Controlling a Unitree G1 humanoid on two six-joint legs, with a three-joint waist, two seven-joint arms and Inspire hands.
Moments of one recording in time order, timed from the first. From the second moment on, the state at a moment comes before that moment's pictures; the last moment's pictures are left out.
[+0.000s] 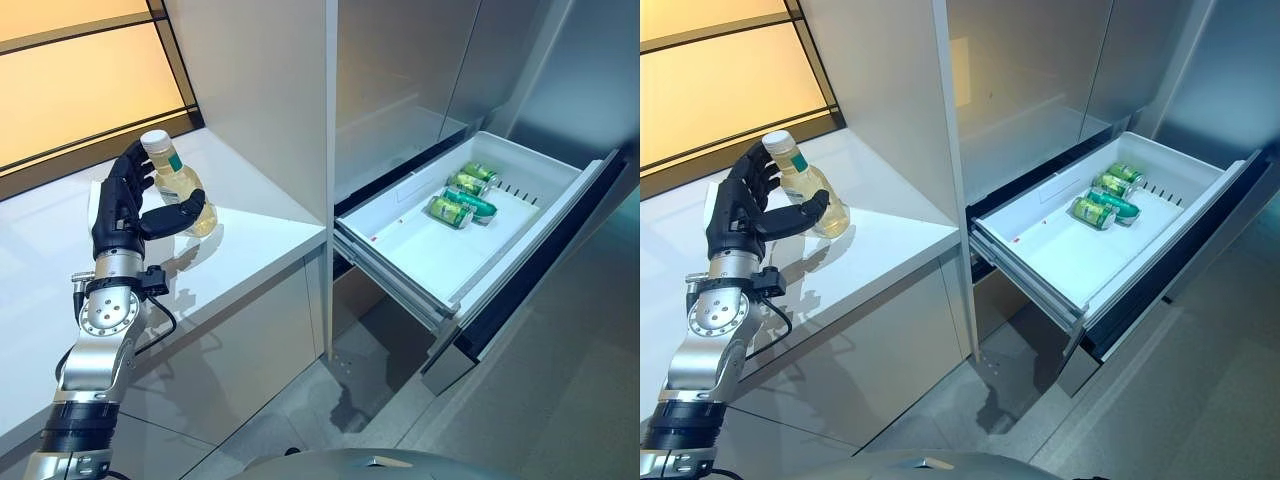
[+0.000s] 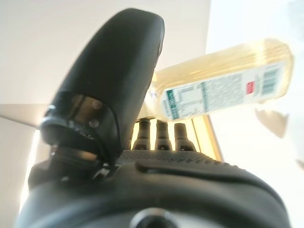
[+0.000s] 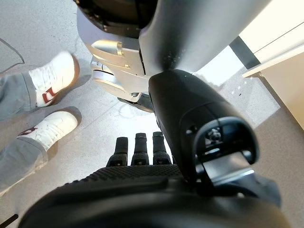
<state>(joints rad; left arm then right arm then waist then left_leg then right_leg) -0.03 0.58 0.14 -0.09 -0.36 0.03 0.24 0.08 -0.29 0.17 1.21 0.14 0.20 0.12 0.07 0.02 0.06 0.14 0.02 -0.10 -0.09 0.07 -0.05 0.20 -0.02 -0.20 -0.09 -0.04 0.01</state>
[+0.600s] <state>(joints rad) -0.06 0.57 0.11 -0.02 -0.48 0.07 0.23 0.08 -0.29 0.17 1.21 0.14 0.22 0.12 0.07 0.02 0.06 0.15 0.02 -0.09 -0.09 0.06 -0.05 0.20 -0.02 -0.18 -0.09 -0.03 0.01</state>
